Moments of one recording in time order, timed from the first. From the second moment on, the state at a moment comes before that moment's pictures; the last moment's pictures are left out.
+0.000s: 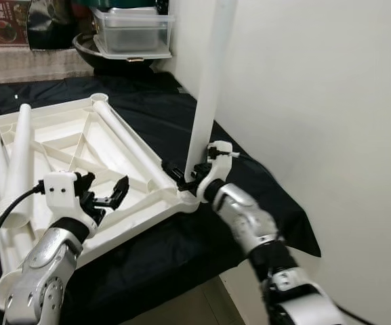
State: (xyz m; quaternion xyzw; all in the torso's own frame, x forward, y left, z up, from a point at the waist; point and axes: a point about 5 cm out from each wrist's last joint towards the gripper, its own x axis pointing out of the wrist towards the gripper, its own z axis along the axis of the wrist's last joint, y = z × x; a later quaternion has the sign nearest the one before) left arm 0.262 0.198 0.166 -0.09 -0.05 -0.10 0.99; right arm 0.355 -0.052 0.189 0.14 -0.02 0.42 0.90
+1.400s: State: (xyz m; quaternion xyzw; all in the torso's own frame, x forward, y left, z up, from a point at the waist) left arm 0.261 0.197 0.167 -0.10 -0.06 -0.10 0.99; right arm 0.345 -0.034 0.178 0.10 0.01 0.36 0.93
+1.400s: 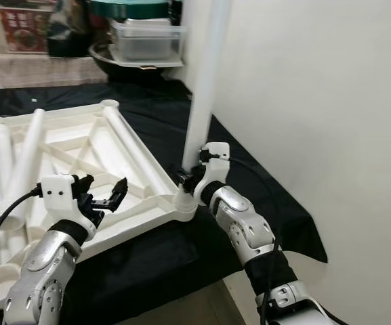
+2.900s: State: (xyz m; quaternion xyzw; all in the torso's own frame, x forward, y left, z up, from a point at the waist) left arm 0.261 0.199 0.169 -0.11 -0.07 -0.10 0.99; right arm 0.292 -0.017 0.213 0.10 -0.04 0.65 0.75
